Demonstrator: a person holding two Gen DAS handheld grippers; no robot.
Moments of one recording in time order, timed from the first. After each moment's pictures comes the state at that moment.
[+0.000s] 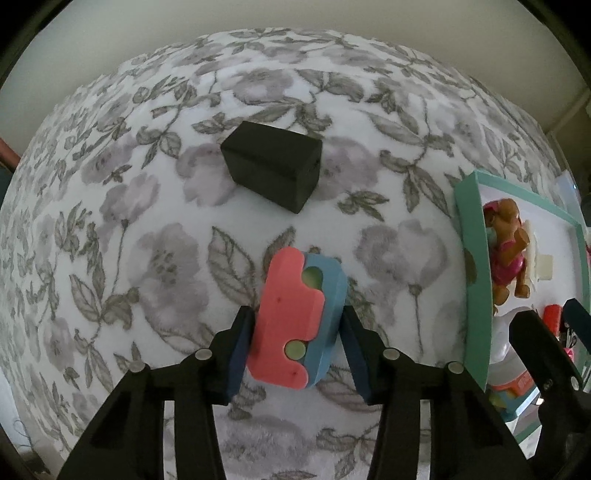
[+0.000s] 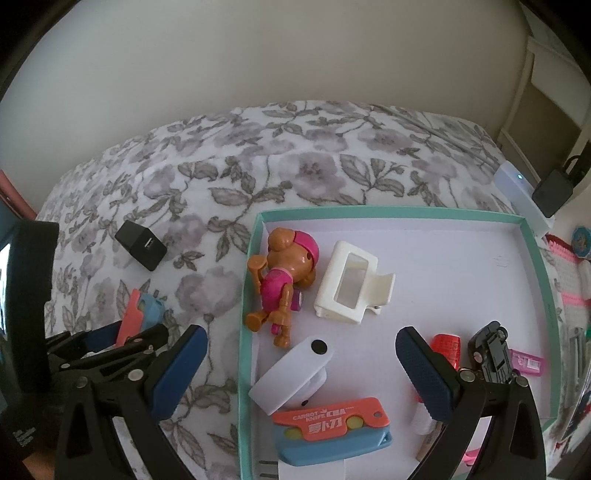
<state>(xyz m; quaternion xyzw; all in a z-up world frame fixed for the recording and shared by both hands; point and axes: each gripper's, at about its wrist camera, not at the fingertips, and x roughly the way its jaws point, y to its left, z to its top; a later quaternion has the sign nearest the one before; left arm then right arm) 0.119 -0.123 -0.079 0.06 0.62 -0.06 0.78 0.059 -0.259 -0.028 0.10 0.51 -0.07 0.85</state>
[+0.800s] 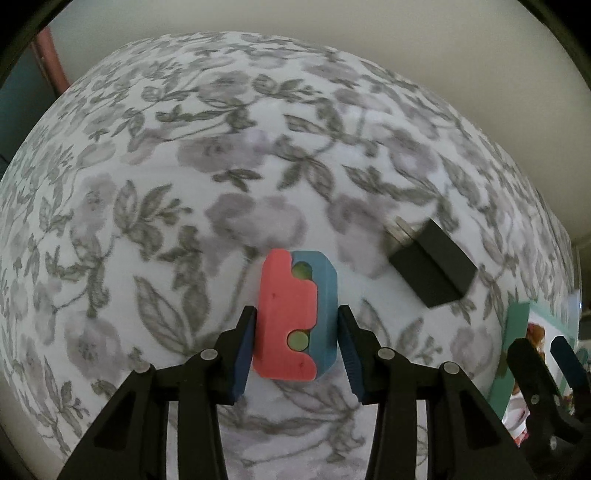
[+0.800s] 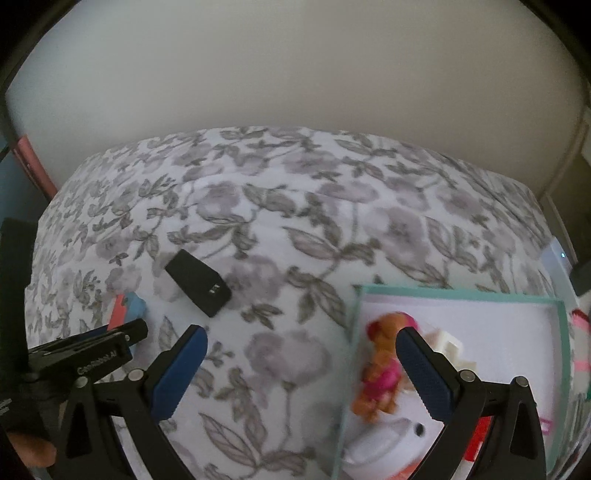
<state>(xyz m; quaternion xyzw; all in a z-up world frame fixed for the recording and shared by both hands) 0.169 -0.014 -0.071 -0.08 0.60 0.02 0.80 0.123 -0.186 -0.017 0.03 0.49 -0.01 0.87</state>
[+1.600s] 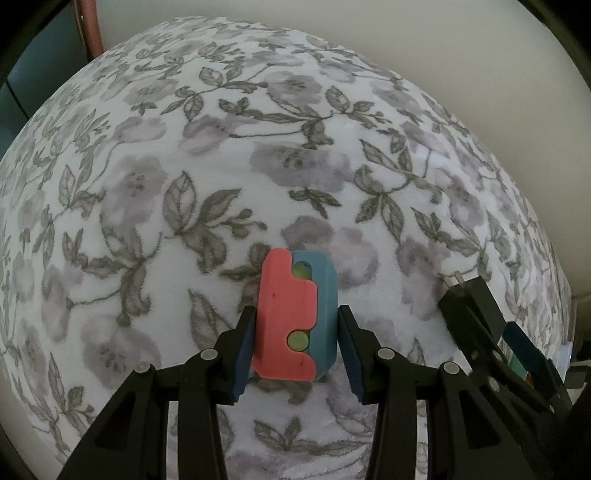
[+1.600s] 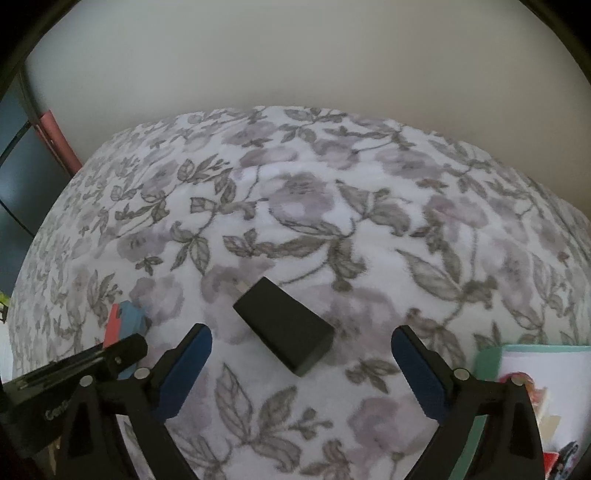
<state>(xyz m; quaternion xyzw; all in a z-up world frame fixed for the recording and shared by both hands) 0.161 0.058 -0.064 -0.15 0.59 0.07 0.79 0.181 -0.121 -0.054 0.03 0.51 0.06 0.86</state>
